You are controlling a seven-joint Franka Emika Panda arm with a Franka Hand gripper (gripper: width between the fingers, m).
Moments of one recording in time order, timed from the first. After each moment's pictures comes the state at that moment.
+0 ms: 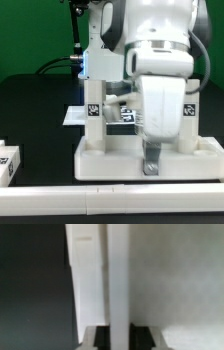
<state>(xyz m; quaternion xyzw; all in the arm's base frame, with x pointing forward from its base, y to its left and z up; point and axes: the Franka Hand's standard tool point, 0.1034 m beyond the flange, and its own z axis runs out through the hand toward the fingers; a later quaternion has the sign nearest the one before) 0.653 0.032 0.034 0.72 0.67 0.11 0.16</state>
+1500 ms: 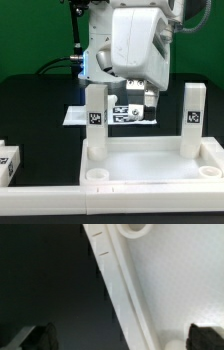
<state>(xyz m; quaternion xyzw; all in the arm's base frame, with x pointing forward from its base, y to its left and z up) 0.635 0.015 0.112 0.83 0.53 0.13 0.14</state>
